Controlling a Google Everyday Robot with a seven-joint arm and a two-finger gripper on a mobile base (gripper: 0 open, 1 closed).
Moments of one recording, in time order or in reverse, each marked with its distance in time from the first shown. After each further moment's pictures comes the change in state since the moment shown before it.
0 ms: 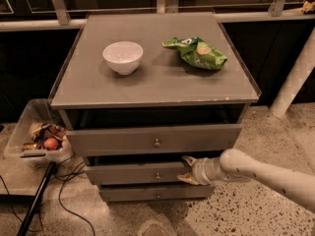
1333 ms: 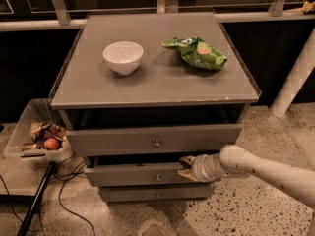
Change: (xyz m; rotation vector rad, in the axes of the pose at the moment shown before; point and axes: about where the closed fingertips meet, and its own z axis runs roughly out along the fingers) arm -0.010 -0.014 -0.007 0.000 0.000 0.000
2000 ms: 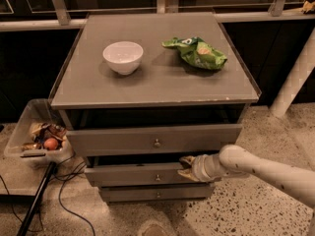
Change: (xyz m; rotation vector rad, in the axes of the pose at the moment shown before) arm 0.000 0.000 0.000 0.000 0.000 0.000
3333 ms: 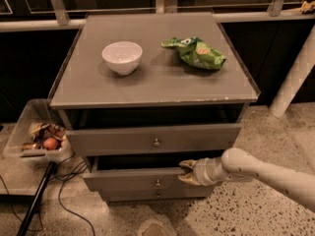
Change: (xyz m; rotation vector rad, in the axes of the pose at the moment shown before) arm 0.007 0.009 -0.004 0.001 -0.008 -0.001
